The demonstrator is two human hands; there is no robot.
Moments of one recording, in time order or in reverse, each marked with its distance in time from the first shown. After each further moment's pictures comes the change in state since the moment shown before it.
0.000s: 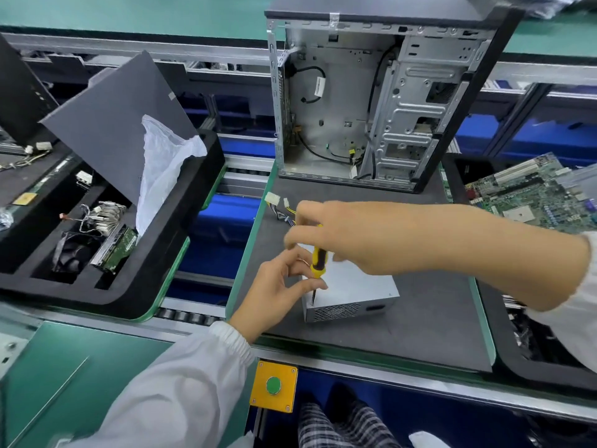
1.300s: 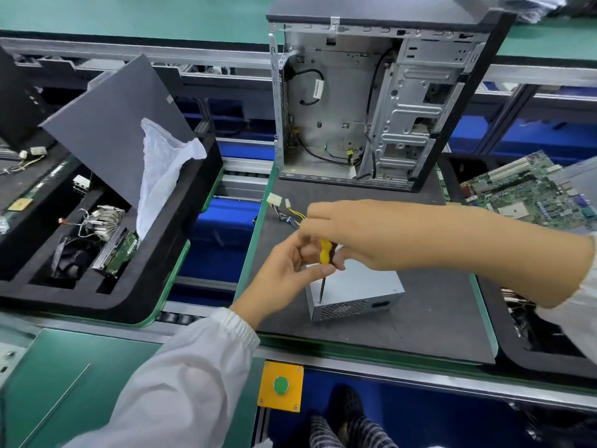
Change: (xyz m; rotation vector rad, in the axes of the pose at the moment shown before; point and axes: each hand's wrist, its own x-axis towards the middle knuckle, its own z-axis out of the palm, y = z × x) left_hand 0.015 0.021 -0.010 -0.262 -0.171 0.040; right_hand 0.002 -0.006 -0.001 0.030 0.019 0.045
